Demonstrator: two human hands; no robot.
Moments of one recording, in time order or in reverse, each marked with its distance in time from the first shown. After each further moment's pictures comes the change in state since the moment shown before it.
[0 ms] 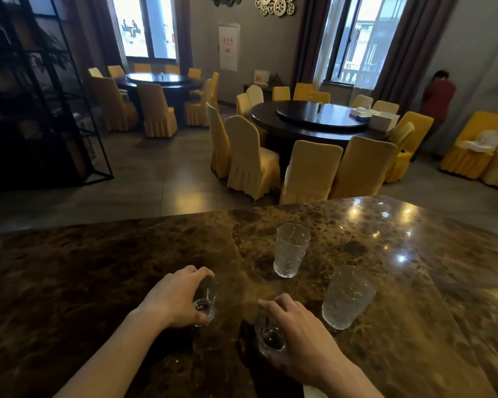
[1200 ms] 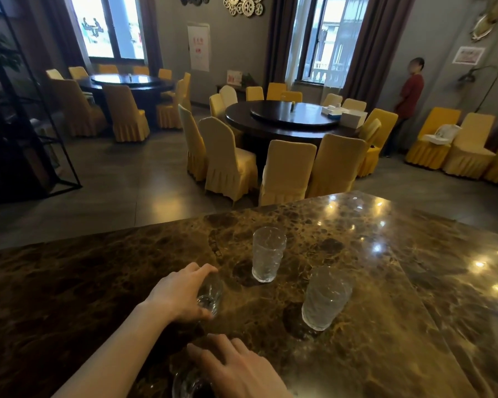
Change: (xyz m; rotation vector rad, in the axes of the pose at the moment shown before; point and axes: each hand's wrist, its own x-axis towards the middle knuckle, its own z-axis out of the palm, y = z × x) left_hand 0.051 0.033 0.006 0.073 -0.063 0.077; right_hand -0.001 -0.058 0.009 0.014 -0.184 -0.210
